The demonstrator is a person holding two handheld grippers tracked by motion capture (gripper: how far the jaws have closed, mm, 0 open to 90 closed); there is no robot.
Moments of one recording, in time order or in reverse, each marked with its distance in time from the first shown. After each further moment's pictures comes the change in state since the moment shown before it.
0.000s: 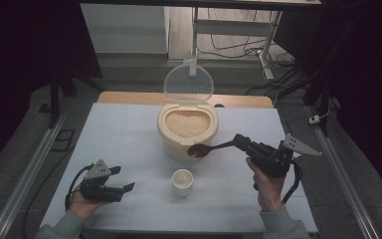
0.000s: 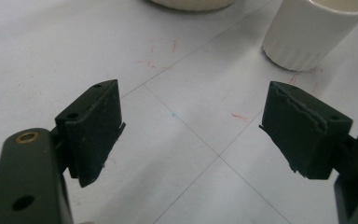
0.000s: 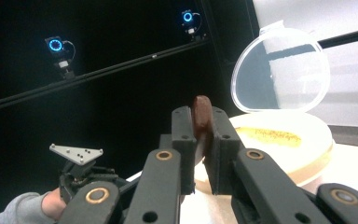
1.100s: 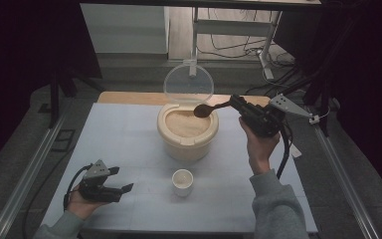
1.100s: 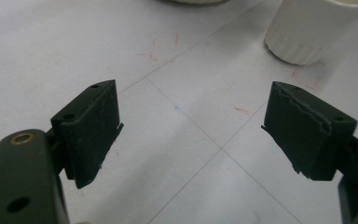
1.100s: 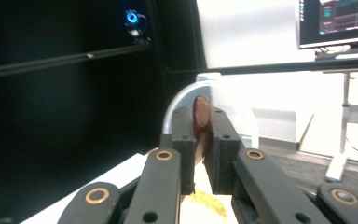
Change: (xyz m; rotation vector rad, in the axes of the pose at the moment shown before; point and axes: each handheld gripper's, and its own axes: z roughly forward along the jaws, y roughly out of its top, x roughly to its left) left arm 0.003 -0.002 -0.002 0.019 -0.007 -0.009; right arm -0.020 0.062 0.069 0.034 -0.263 -0.169
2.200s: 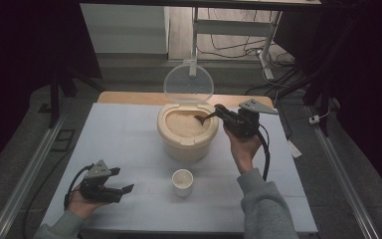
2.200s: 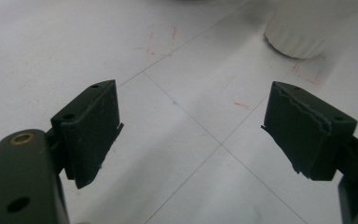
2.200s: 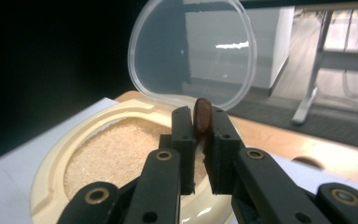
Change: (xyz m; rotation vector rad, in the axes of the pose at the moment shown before) left arm 0.001 -0.001 0.003 0.020 -0.011 0.002; right arm -0.006 -0.048 0.043 0.227 -0.105 0.014
